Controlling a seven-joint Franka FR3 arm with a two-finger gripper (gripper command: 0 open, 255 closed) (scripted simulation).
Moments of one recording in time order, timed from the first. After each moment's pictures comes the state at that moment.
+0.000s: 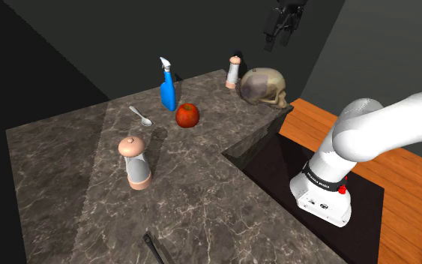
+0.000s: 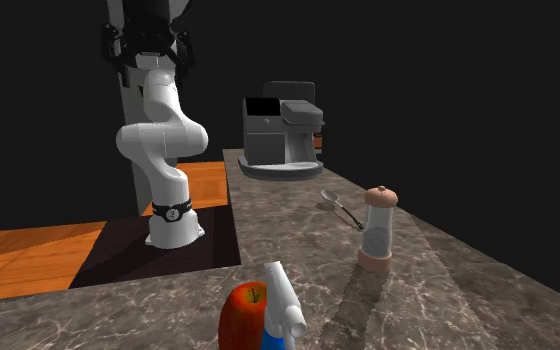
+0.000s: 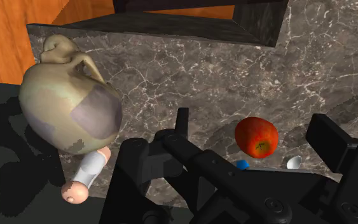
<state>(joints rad) 0.01 -0.79 0.01 -2.27 -0.01 1.51 0.10</state>
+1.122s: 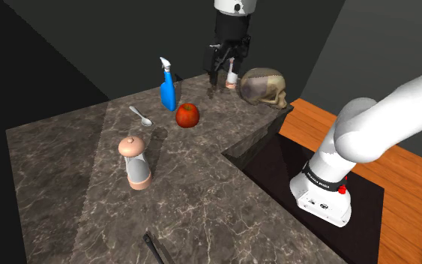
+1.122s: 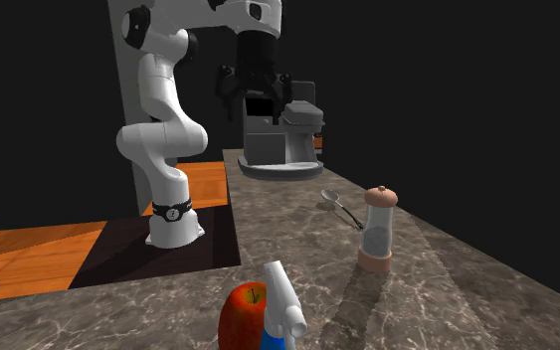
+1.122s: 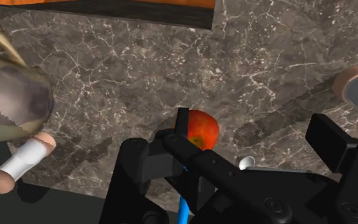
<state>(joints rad) 0.08 -0.54 0.36 -2.24 0.08 1.73 0.45</state>
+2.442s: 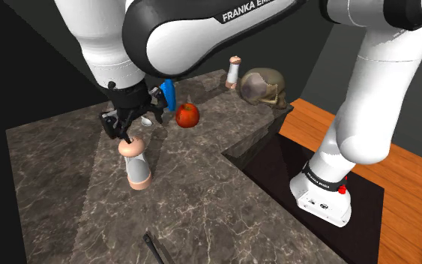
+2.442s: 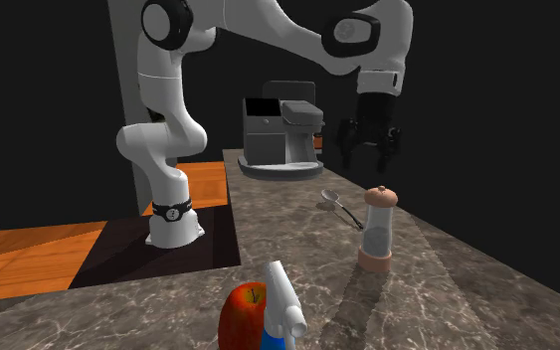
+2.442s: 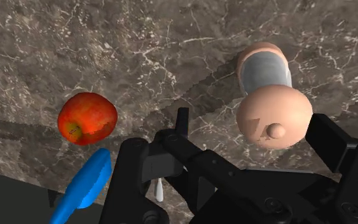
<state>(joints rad) 0.20 0.25 0.71 -1.74 -0.33 1.81 1.05</state>
